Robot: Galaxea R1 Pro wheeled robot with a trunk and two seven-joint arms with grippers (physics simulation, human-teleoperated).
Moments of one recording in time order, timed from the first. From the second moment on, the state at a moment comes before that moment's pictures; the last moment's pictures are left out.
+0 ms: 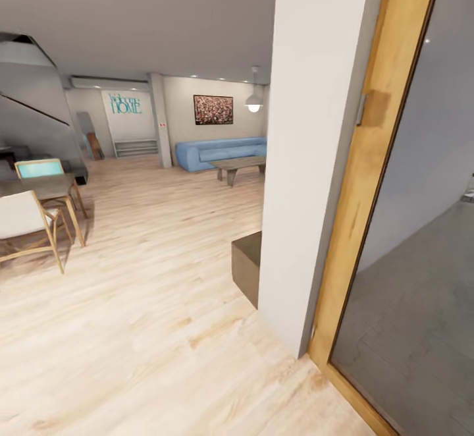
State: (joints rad) left arm 0.00 0.01 -0.01 -0.04 -0.01 0.00 0.00; right arm 0.00 0.00 0.01 0.00 0.01 -0.03 -0.01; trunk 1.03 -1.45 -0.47
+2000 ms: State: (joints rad) left arm 0.00 0.00 -0.01 -0.04 0.00 0.00 0.00; right arm 0.00 0.00 0.01 0.00 0.01 -0.03 -0.01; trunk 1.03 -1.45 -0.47
